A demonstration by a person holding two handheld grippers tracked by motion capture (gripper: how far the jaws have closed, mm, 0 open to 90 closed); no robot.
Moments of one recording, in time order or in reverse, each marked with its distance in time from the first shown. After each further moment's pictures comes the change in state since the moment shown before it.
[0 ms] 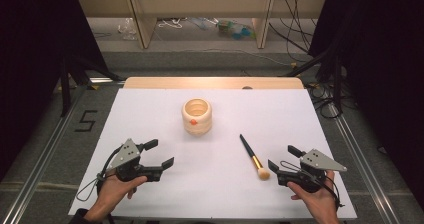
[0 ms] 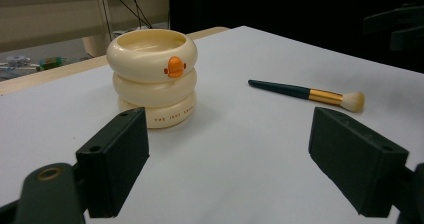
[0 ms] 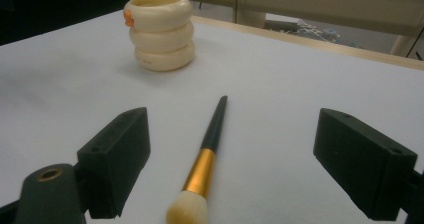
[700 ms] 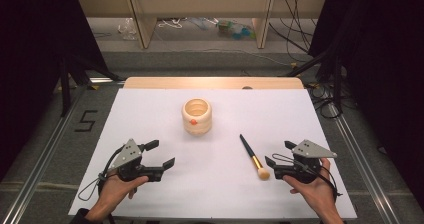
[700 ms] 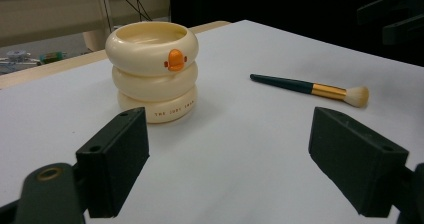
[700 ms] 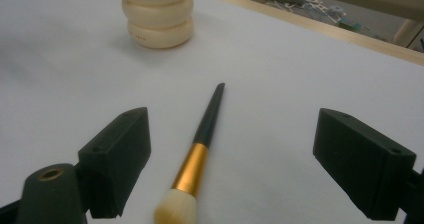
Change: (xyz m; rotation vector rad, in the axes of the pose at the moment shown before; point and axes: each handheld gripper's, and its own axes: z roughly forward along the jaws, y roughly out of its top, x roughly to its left) left arm 0.001 -0.002 0.003 0.020 0.003 0.009; right arm -0.001 0.021 0.014 0.130 0.003 -0.060
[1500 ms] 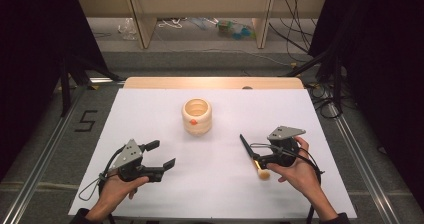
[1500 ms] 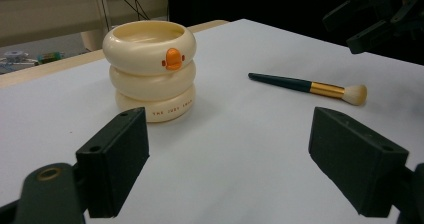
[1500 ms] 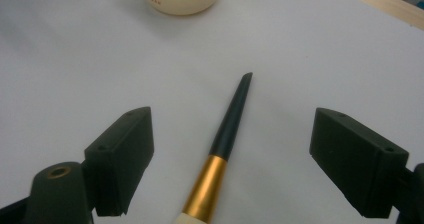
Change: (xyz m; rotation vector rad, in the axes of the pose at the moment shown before) left arm 0.000 -0.001 0.000 0.004 -0.003 0.011; right arm 0.008 0.037 0.043 0.238 0.065 -0.081
